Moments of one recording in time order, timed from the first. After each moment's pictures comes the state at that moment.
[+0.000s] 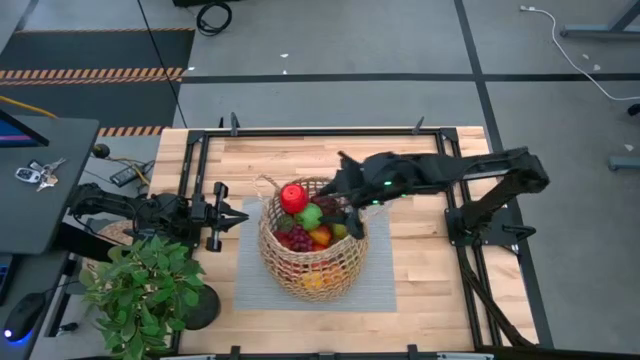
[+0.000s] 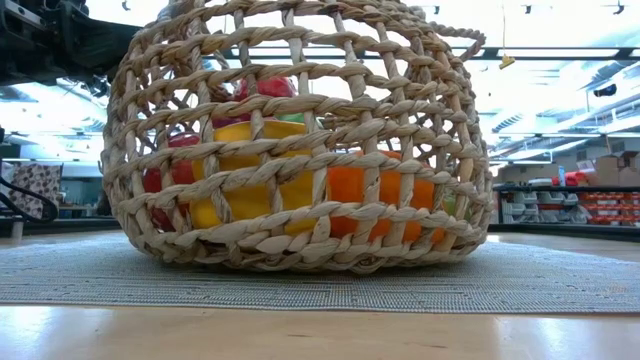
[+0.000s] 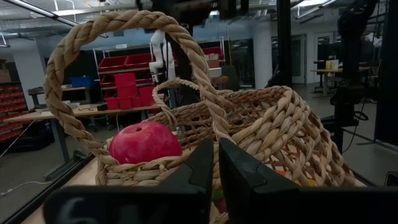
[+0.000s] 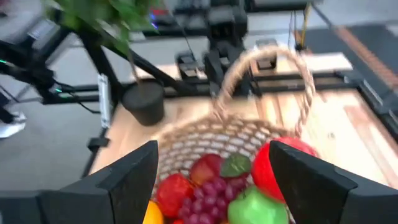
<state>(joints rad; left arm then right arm) -0.21 0.16 0.01 0.34 -0.18 0.12 0.12 1.51 1.54 -0.47 0.01 0.14</state>
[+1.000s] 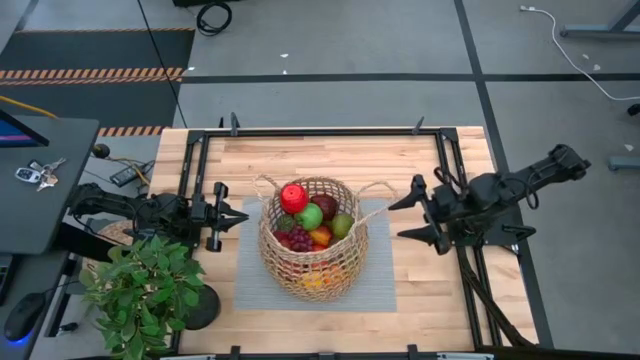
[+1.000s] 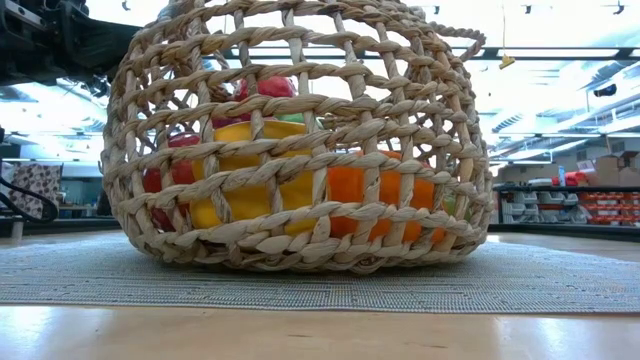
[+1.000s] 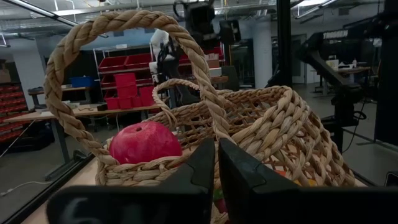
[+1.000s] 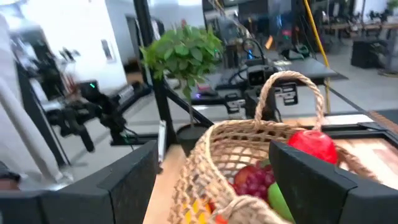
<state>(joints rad) -0.21 0.16 0.01 0.34 -0.18 0.12 0.40 0.73 0.70 0.01 0.19 0.14</state>
